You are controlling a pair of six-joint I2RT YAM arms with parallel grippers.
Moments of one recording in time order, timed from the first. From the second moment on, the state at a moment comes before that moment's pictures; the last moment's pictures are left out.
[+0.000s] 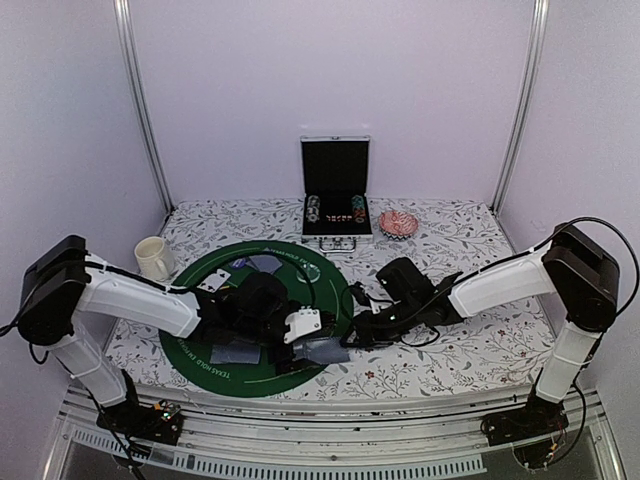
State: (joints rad) left arm -1.02 1.60 0.73 0.08 0.13 0.42; right arm 0.88 1.78 0.88 0.02 -0.42 0.65
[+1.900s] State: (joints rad) left arm -0.96 1.77 0.85 -0.04 0.25 0.41; right arm 0.86 1.83 0.87 0.12 -0.54 0.64
